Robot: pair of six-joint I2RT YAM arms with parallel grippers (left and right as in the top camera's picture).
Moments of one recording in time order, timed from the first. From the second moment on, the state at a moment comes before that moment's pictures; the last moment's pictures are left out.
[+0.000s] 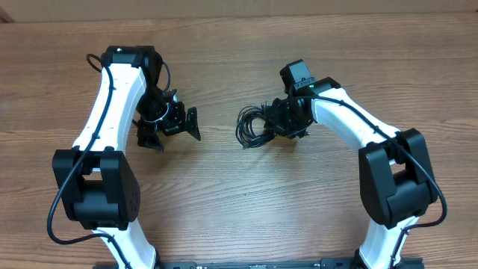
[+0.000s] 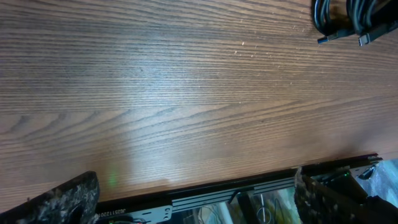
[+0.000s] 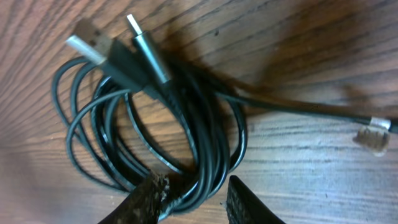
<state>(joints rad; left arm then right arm) -0.06 1.95 1.68 -1.57 0.32 -0.16 0.37 1.99 1.39 -0.76 -0.32 0.77</state>
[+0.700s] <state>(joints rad) -0.06 1.95 1.68 -1.56 0.32 -0.18 0.40 2.02 1.39 -0.73 -0.27 0.80</state>
